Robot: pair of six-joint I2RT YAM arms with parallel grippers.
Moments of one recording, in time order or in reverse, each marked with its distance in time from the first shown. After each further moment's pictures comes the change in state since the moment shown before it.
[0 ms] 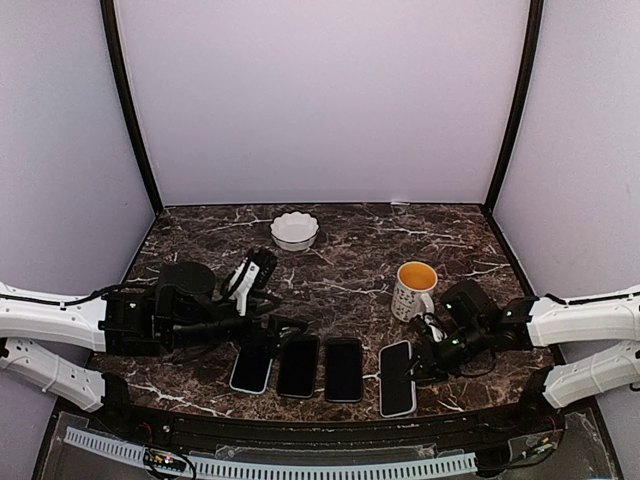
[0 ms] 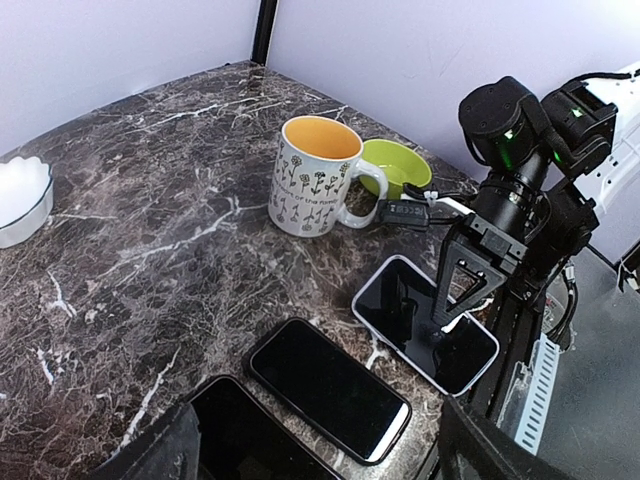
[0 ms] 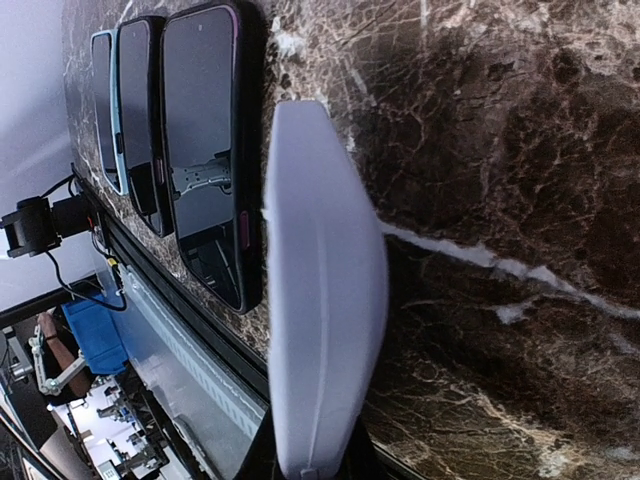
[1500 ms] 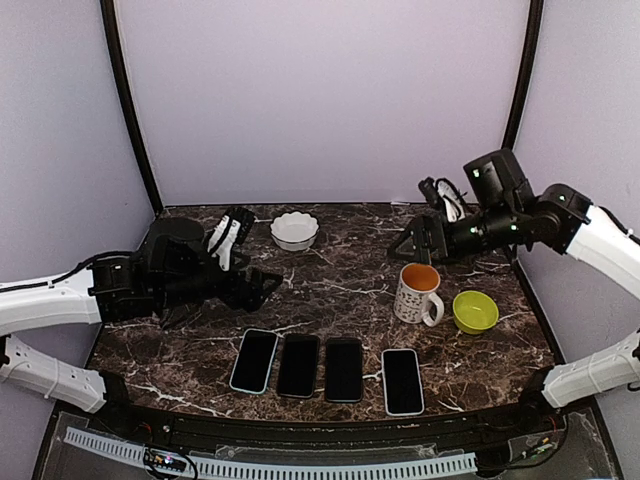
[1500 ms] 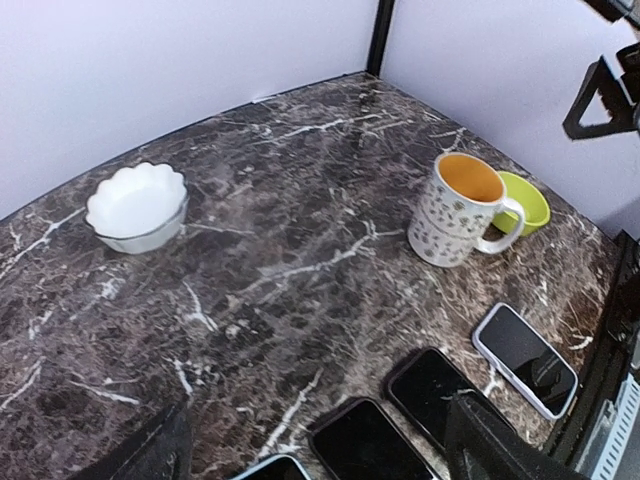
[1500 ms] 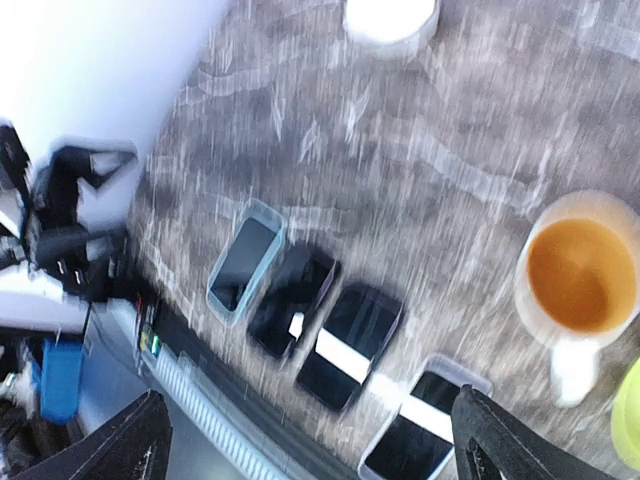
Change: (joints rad) left arm 0.192 -0.019 0.123 -0.200 -0.058 0.087; right arm -0.060 0.012 0.771 -0.544 0.259 -0.344
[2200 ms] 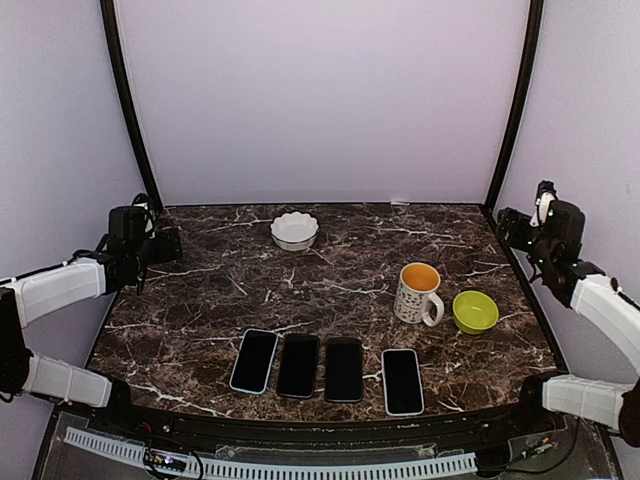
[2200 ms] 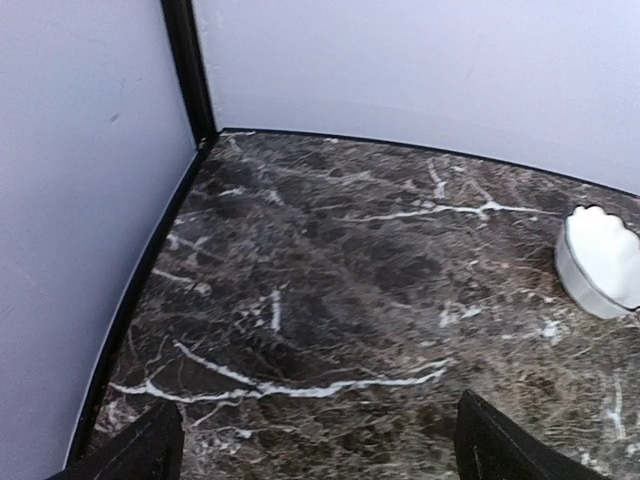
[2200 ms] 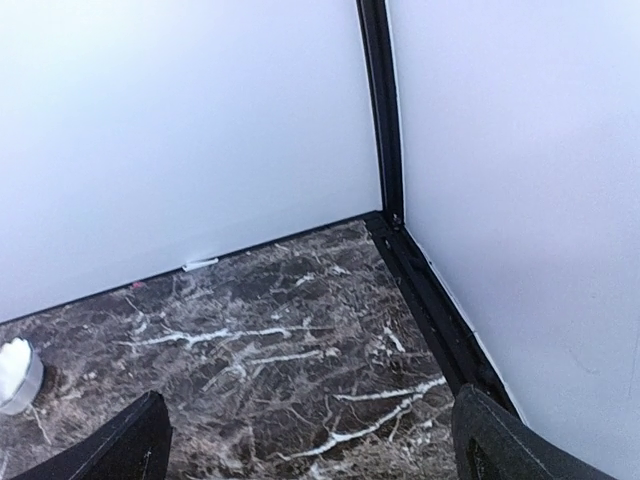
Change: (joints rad) left arm 0.829 0.121 -0.095 0.180 -0.061 0.049; right arm -0.723 -0.210 -0.534 0.843 0.431 -0.303
